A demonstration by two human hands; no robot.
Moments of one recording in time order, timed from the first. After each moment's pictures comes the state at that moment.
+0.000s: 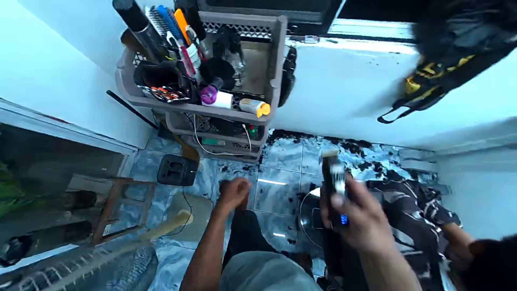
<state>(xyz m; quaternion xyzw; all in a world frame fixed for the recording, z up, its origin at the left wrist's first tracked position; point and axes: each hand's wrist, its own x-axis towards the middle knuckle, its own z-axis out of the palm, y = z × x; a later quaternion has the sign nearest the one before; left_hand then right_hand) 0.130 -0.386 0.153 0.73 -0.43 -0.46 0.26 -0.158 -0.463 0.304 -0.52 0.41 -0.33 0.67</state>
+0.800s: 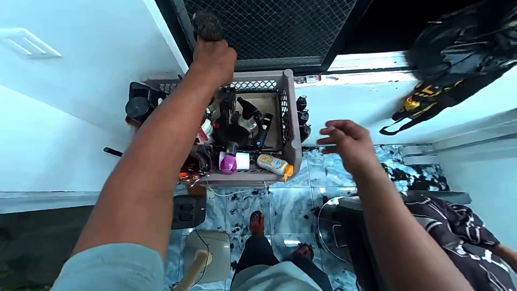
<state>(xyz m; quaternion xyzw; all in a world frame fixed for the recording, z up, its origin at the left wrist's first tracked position) 0.359 -0.822 0.399 0.68 -0.73 0.03 -0.09 -0.007 -0.722 0.307 -0.55 0.58 -0.31 0.52</state>
